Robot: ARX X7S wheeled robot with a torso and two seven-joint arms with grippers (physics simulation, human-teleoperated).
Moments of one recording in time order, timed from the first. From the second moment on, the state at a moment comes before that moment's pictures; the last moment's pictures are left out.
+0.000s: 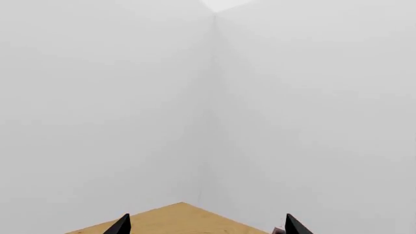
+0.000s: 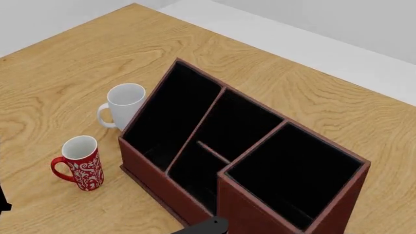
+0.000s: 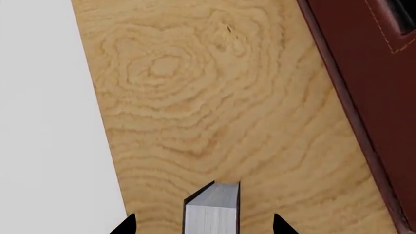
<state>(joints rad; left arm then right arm) -0.02 -0.43 -0.11 0.65 -0.53 -0.22 -0.23 0.85 0.50 -0.98 -0.22 1.97 1.01 1.04</state>
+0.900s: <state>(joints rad) -0.01 -0.44 -0.11 0.65 -0.54 -0.21 -0.24 0.80 0.51 -1.00 -0.17 1.85 0.98 0.94</state>
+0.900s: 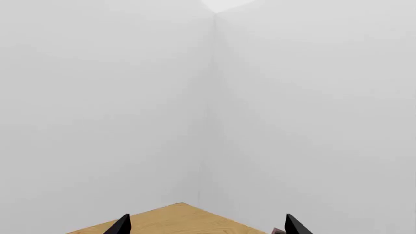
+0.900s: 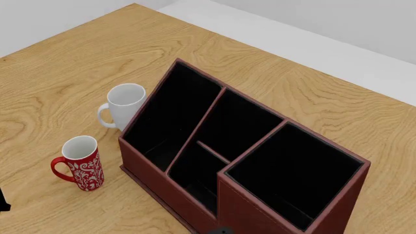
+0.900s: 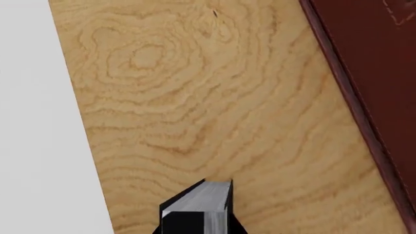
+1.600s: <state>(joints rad) -0.01 -0.45 -0.12 0.65 -0.56 -0.20 -0.24 0.97 0.53 -0.95 -0.43 2.08 0.89 1.29</state>
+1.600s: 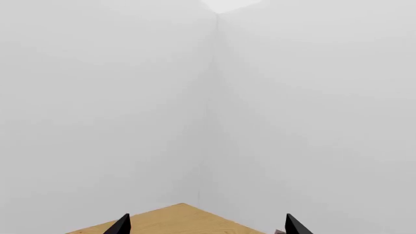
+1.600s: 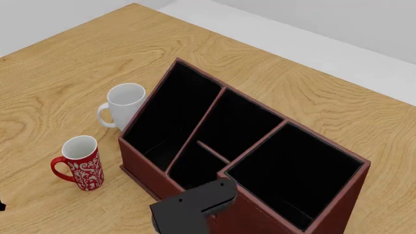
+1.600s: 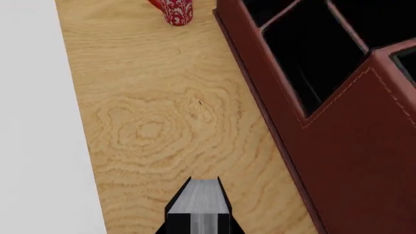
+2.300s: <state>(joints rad) -0.01 -0.45 -0.12 0.65 -0.57 -0.20 -0.25 1.31 0.51 -0.93 -0.52 2.36 0.82 1.48</state>
